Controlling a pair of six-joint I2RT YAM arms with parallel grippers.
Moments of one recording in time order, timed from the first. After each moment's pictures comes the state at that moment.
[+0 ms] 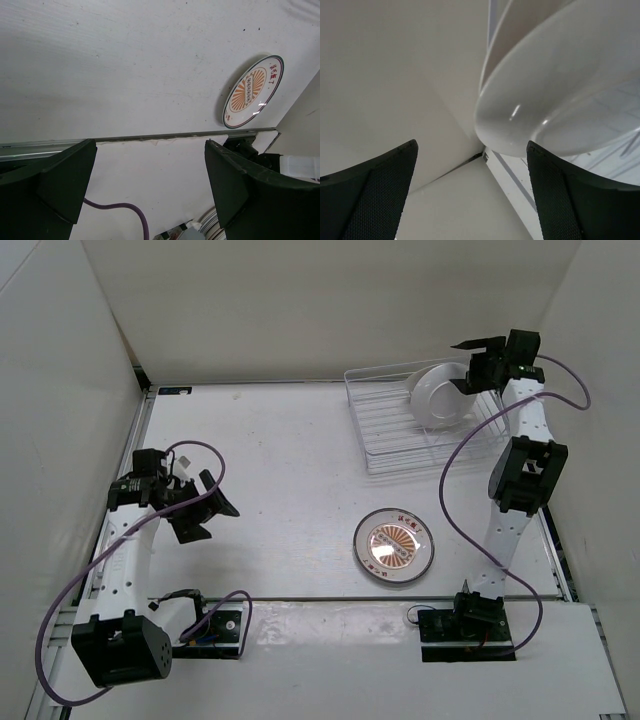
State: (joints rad) left arm 0.14 1.04 0.98 -1.15 0.47 -0.40; right arm -0.18 2.24 2.13 -0.50 -0.43 1.33
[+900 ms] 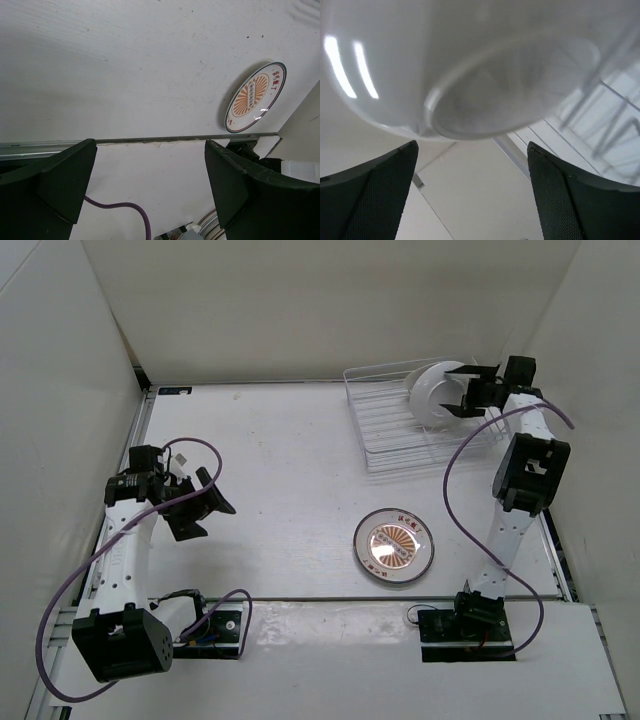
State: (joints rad) left arm 0.16 1.07 1.01 -1.16 0.45 -0.38; right arm -0.23 2.28 1.97 -0.43 -0.68 1.44
